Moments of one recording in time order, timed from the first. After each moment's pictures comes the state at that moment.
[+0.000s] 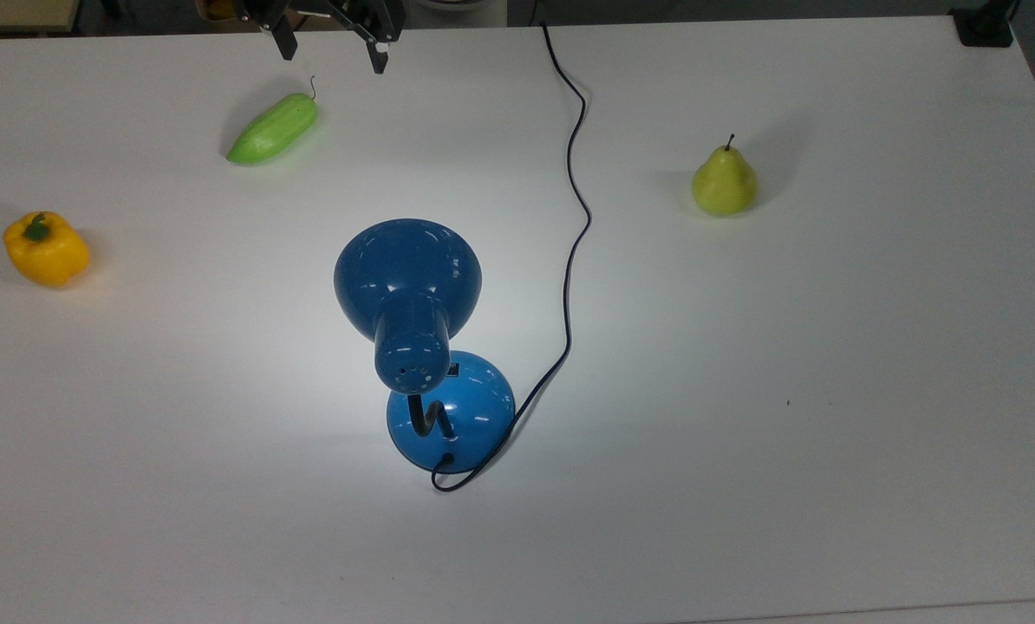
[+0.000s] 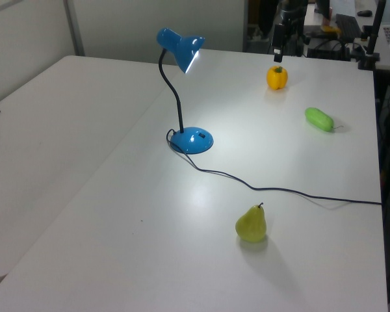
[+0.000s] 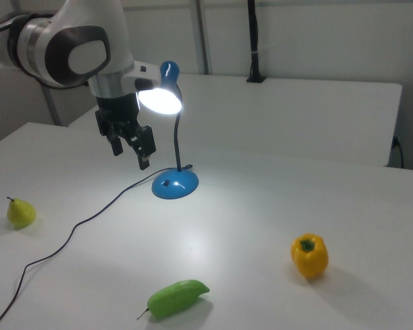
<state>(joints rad) 0.01 0.00 -0.09 -1.75 0.07 1.77 0.07</state>
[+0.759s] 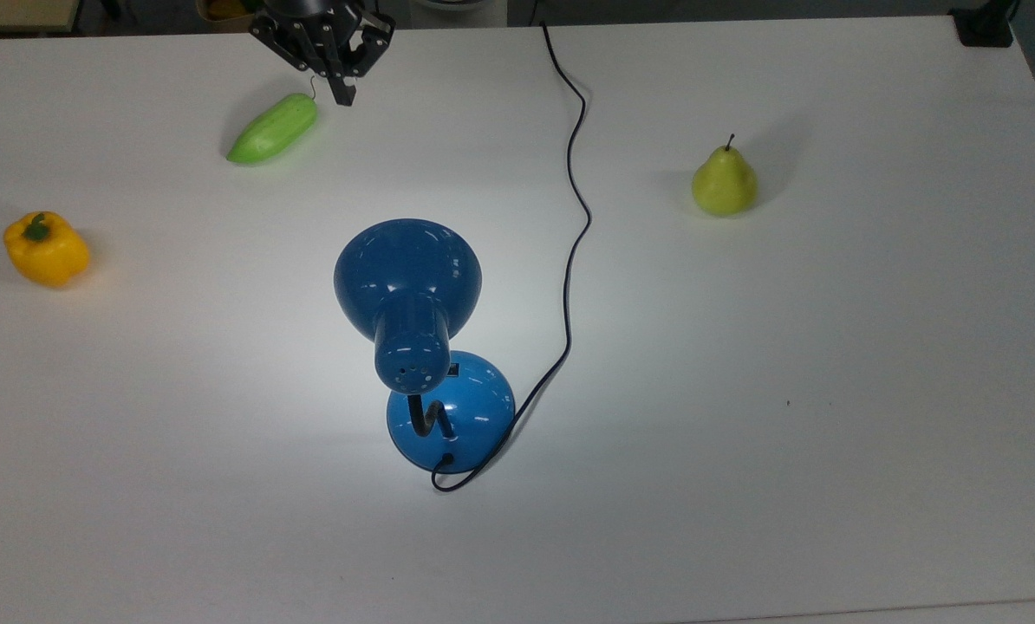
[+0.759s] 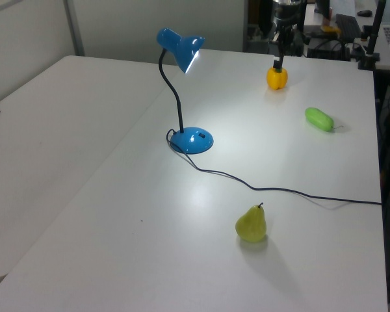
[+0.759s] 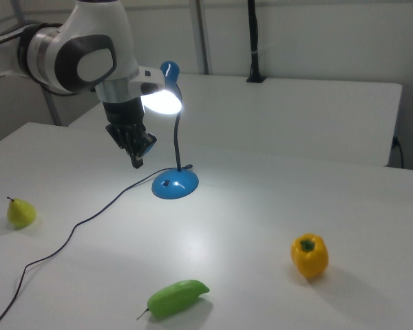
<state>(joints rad) 0.02 0.04 -0.09 -1.74 0.07 1.83 0.03</state>
